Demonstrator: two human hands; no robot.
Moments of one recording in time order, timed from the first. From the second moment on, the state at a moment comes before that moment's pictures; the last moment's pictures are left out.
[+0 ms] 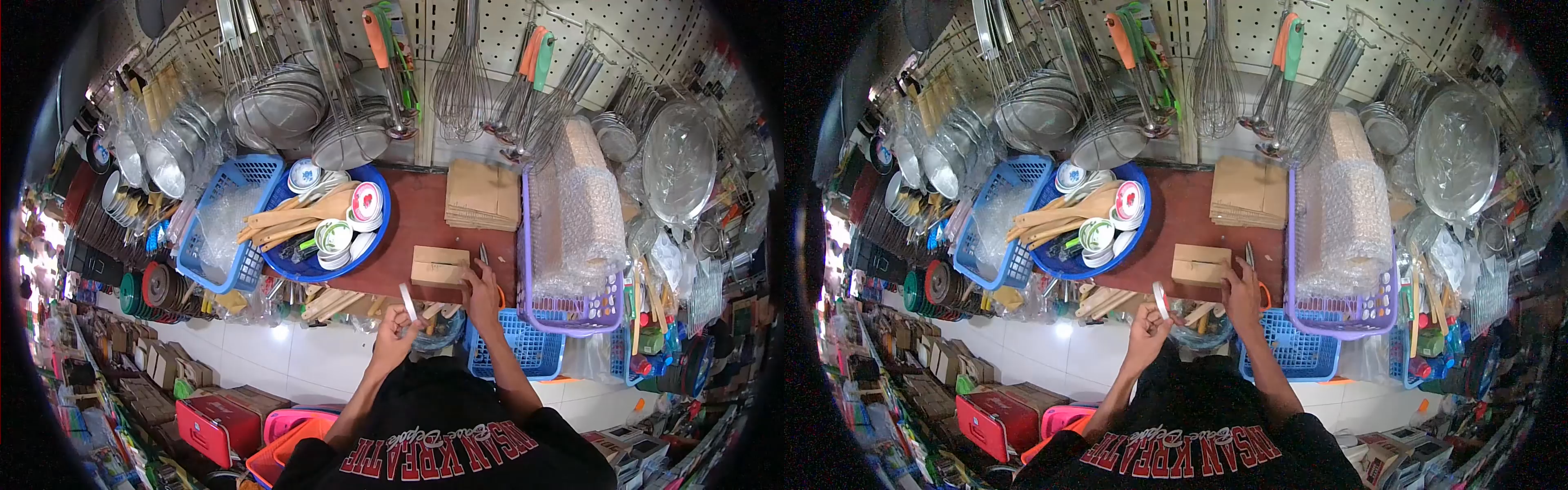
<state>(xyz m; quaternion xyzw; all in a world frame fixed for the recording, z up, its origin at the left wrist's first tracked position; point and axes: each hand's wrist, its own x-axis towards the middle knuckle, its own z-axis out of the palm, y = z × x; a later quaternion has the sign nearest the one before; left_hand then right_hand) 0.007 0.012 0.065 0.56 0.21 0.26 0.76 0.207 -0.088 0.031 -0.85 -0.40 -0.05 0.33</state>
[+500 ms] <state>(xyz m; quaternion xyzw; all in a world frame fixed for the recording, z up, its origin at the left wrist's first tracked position) 0.002 -0.017 0.145 0.72 0.12 0.21 0.65 0.134 -0.136 0.143 -0.54 -0.39 0.33 0.67</state>
